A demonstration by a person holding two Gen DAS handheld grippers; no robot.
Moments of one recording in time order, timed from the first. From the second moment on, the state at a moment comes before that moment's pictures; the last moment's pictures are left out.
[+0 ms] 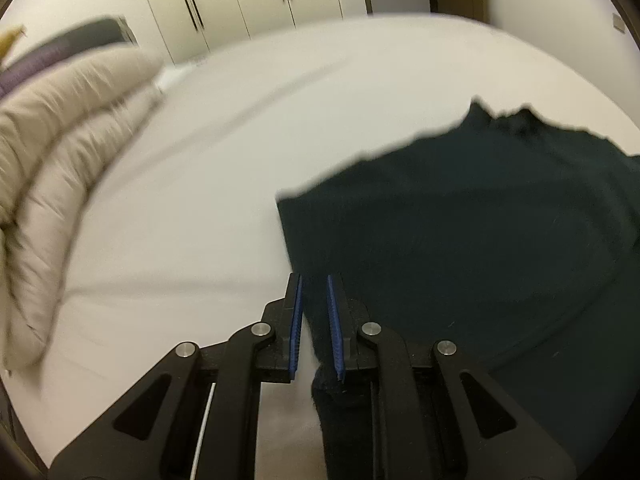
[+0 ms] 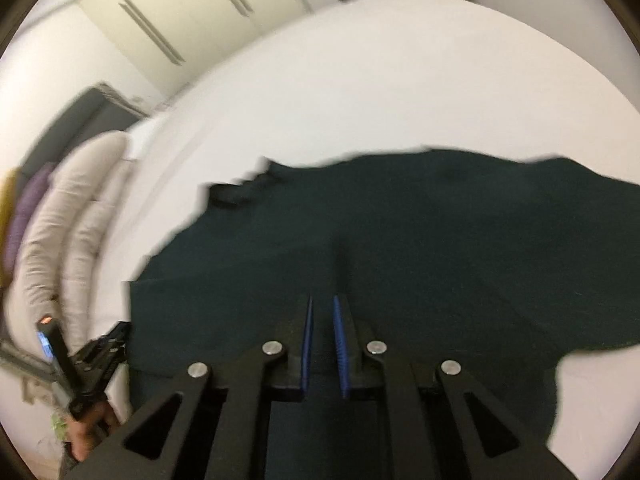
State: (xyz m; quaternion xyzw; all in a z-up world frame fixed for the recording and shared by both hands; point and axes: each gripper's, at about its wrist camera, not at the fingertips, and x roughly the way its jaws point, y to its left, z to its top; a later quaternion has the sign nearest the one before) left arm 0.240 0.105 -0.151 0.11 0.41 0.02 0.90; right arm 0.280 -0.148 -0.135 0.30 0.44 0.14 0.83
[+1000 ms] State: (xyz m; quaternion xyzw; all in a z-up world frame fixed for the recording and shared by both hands) left arm 0.155 0.027 -0.090 -0.16 0.37 -0.16 0.90; right arm 0.034 -0.499 -0.248 0.67 0.22 -0.13 0.70
